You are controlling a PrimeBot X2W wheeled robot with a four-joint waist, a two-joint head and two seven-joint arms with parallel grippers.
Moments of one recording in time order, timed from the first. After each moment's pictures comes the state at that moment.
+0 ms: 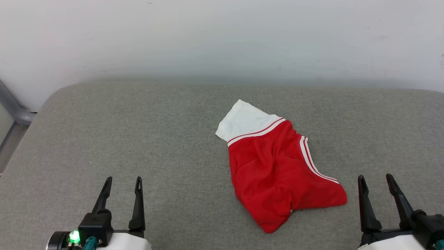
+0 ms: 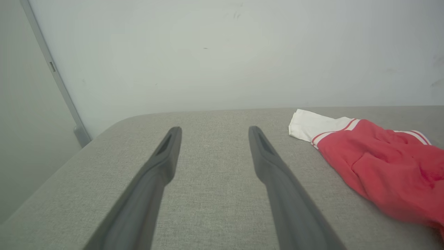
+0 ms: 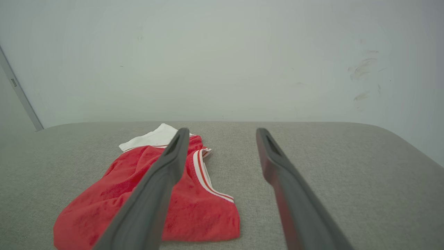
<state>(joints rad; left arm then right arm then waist) 0.07 0.11 -0.04 0.06 -0.07 0.04 -0.26 0.11 -0.05 -0.08 0.02 0.12 0.13 -0.26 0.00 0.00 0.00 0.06</state>
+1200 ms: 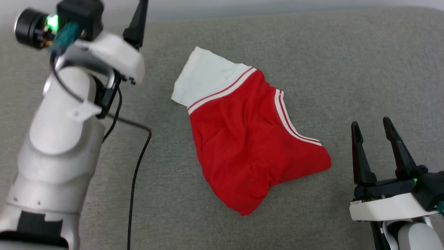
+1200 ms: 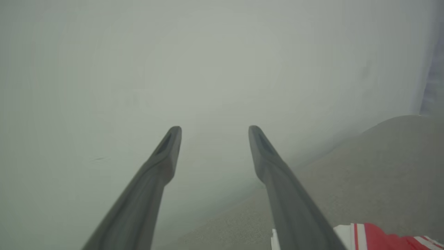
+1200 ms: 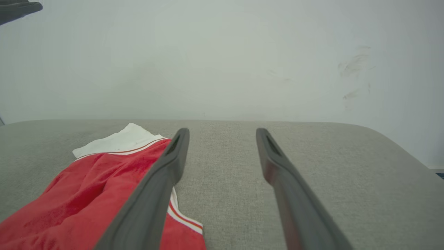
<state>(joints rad) -0.92 0.29 -0.26 0.48 -0.17 -0.13 -0.17 -0.09 -0.05 -0.02 -0.05 0.09 0.13 -0.26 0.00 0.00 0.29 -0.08</state>
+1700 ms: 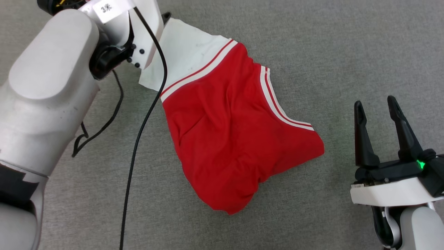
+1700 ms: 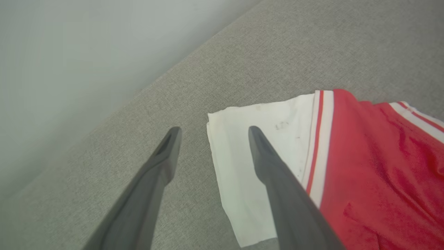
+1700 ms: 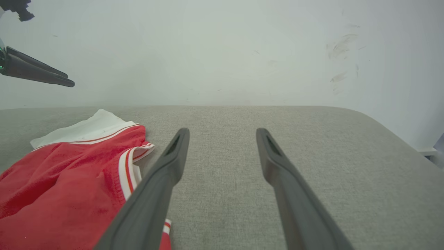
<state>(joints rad) -1.26 0.42 -0.78 0.61 -0.65 -0.13 0.51 -0.15 -0.05 -0.02 -0.08 0.11 0.13 -0.26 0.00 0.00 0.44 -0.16</state>
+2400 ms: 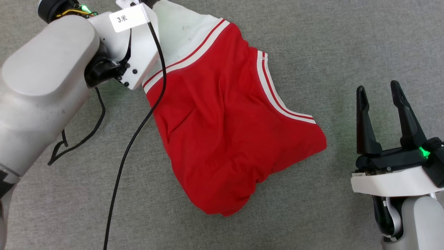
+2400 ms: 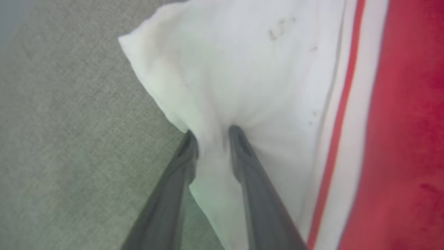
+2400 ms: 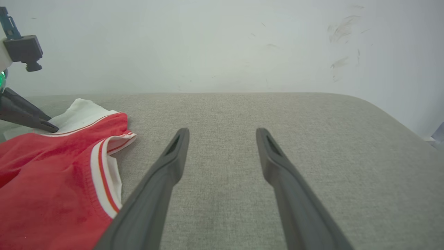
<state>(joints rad) -1.39 0.55 -1.21 0.59 -0.92 -0.13 0.76 -0.22 -0.05 -0.01 -0.08 0.13 0.13 -0.26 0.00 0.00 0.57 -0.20</state>
